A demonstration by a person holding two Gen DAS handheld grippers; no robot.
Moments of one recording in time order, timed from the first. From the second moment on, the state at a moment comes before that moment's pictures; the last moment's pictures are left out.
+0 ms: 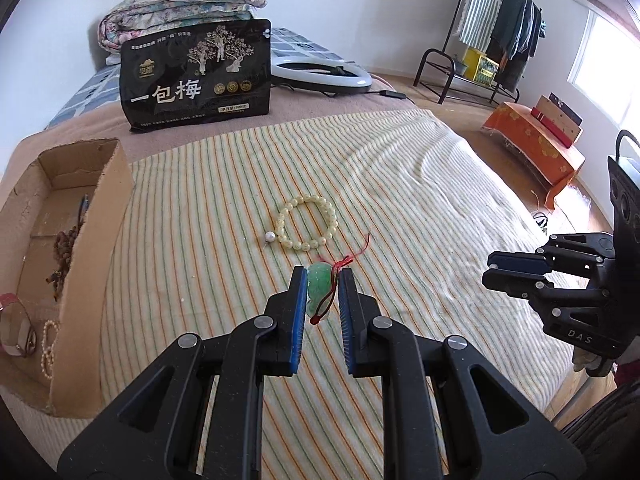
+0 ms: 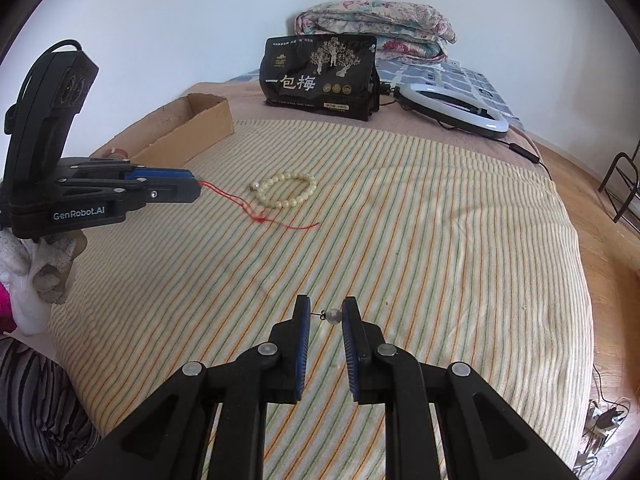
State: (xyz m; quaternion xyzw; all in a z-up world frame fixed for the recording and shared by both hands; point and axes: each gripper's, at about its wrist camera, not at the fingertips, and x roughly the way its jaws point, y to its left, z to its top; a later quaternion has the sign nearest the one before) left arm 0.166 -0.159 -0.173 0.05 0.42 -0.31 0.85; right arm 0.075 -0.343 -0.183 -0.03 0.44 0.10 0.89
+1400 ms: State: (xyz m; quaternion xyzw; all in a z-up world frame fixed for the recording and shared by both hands) left arm 0.188 0.031 -0.073 -0.05 0.34 -0.20 0.92; right arm 0.129 -0.206 -0.066 -0.06 0.35 0.18 0.92
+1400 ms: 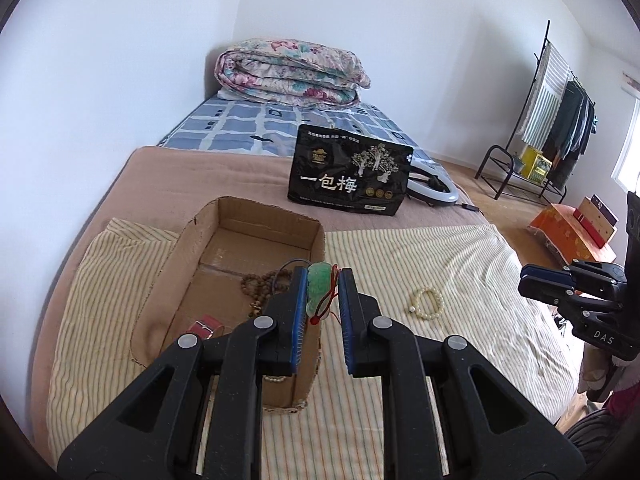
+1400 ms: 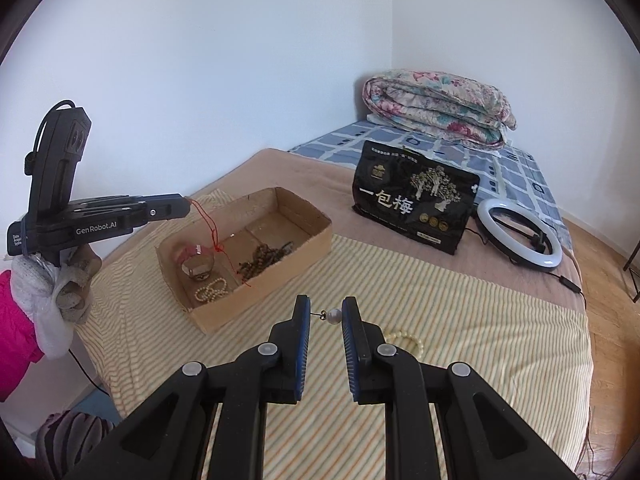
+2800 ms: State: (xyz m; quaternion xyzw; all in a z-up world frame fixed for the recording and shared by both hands) left arm 0.275 0.100 -0.120 -0.07 0.38 -0.14 0.91; right arm 0.231 -0.064 -0.135 -0.05 0.41 0.27 0.87
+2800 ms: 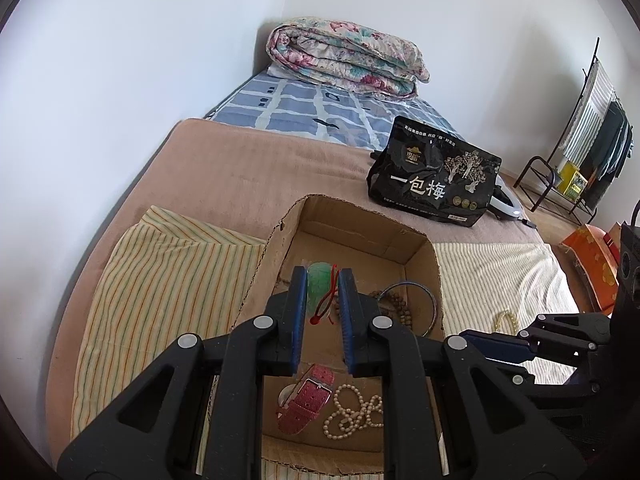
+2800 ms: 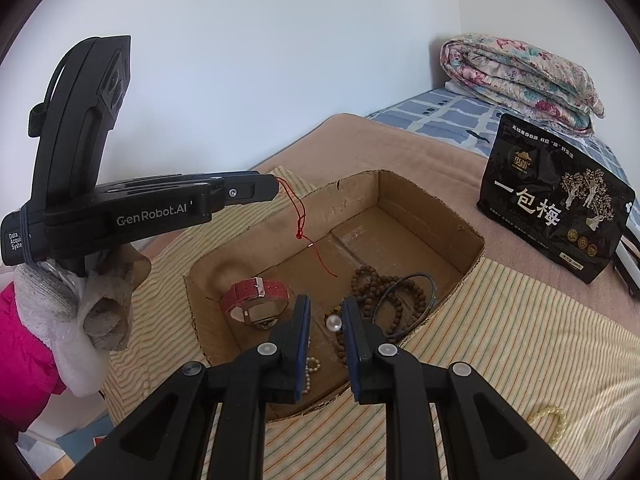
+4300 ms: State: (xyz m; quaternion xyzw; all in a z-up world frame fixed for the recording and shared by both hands) left arm 0.248 0.030 -0.102 -0.04 0.37 -0.18 0.91; right arm 0.210 -0.171 -0.108 -0.07 0.38 0.19 0.90
